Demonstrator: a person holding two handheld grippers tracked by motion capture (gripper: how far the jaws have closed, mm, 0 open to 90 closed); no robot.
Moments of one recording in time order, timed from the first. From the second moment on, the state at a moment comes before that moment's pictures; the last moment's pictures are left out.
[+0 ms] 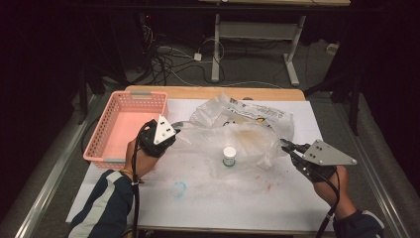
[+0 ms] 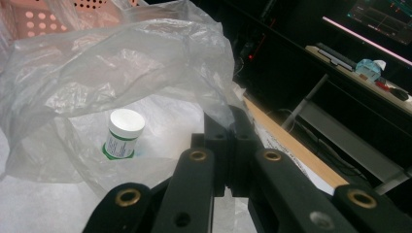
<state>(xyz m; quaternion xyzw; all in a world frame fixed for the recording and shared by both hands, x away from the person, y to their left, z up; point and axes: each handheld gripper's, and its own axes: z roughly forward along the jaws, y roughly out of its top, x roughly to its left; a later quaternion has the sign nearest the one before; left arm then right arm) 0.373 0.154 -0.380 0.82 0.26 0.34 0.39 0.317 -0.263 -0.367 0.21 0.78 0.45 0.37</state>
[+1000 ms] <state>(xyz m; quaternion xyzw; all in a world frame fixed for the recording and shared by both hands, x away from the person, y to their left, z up) 0.379 0.153 -0.363 0.80 0.25 0.33 0.44 0.319 -0.257 -0.352 0.20 0.78 0.46 0.38</state>
